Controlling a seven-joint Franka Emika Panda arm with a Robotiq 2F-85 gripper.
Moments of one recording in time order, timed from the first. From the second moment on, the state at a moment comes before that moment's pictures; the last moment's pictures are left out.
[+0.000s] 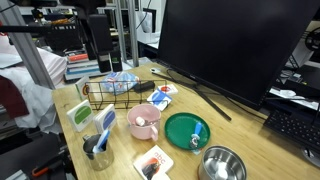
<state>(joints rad) 0.02 -0.63 0.00 -2.53 -0.03 1.92 0.04</state>
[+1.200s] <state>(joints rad) 0.17 -0.57 0.01 -2.63 -0.01 1.92 -0.24</state>
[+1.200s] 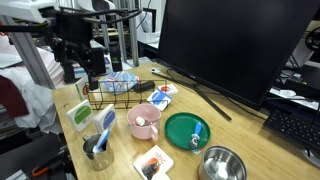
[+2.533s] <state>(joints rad) 0.29 -0.28 0.08 -2.75 0.04 2.38 -0.25</state>
